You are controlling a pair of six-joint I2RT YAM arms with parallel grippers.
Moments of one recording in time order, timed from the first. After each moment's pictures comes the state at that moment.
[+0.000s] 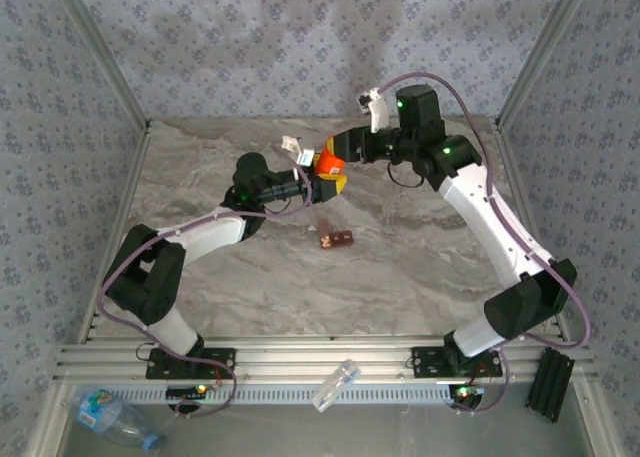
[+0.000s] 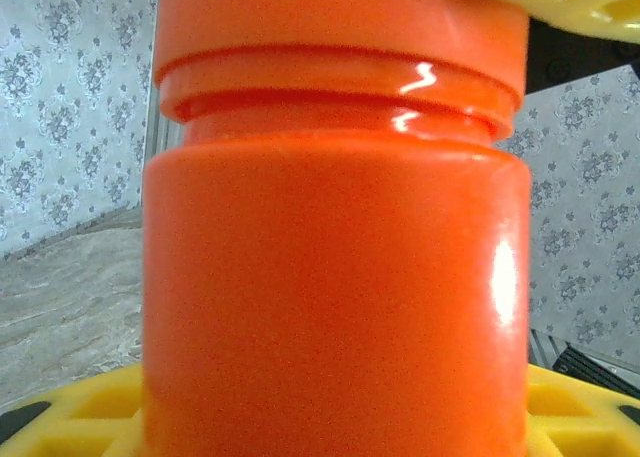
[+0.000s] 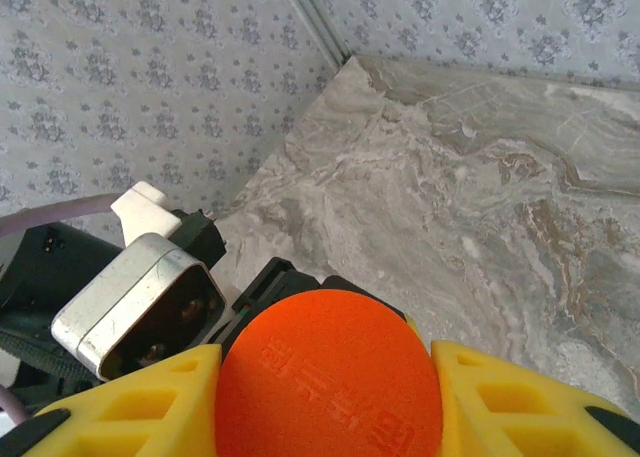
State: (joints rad) left arm -0.56 1.64 0.98 0.79 0.76 -0.34; right arm 0.45 1.52 1.64 -0.60 -0.53 0.28
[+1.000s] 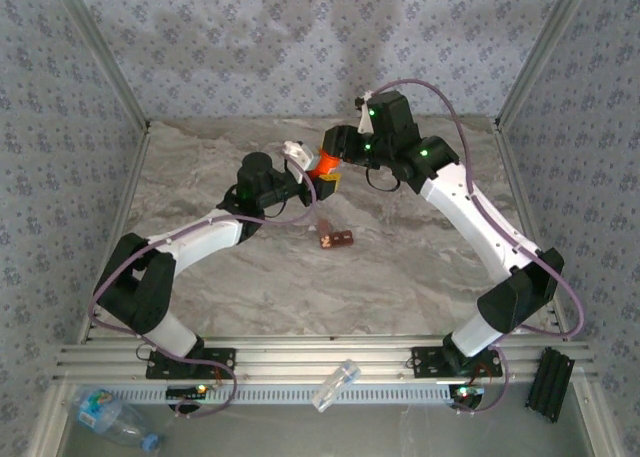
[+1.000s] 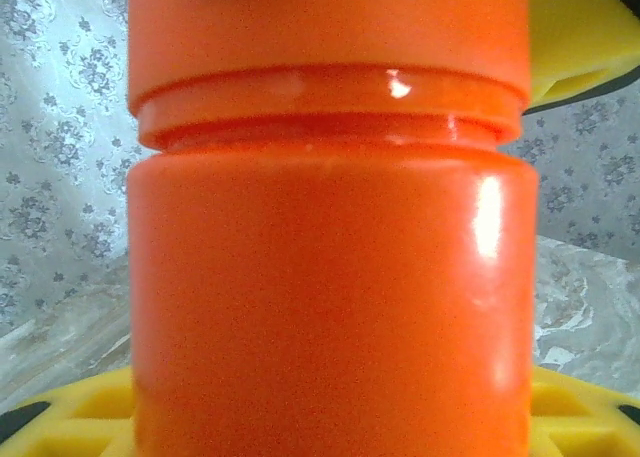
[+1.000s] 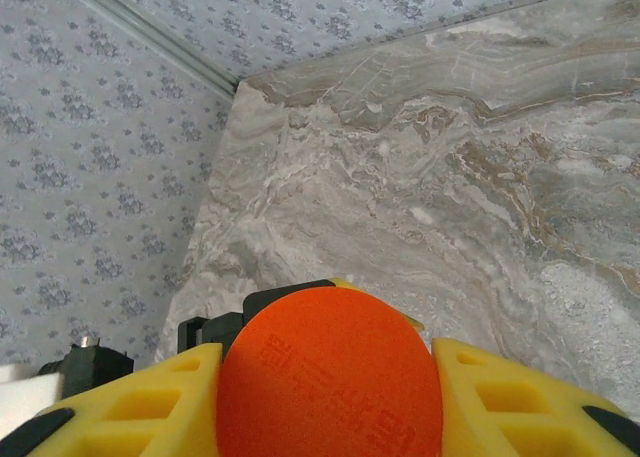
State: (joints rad) left arm -0.60 1.57 0.98 0.52 0.46 0.01; right arm 0.57 1.58 1.69 -0.66 -0.19 0.65
